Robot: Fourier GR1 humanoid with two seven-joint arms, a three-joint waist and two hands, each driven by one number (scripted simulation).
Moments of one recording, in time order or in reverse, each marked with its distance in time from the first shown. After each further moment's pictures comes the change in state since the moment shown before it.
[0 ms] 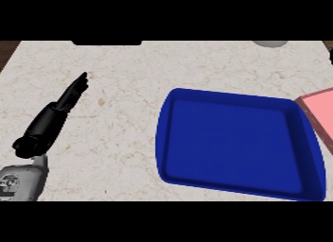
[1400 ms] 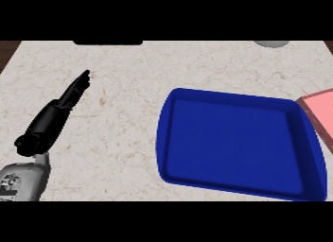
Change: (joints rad) left arm -0.014 -0.022 0.005 -0.026 -0.016 -0.011 0.037; right arm 0.102 -0.347 -0.213 0.589 -0.286 0.376 -0.539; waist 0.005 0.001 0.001
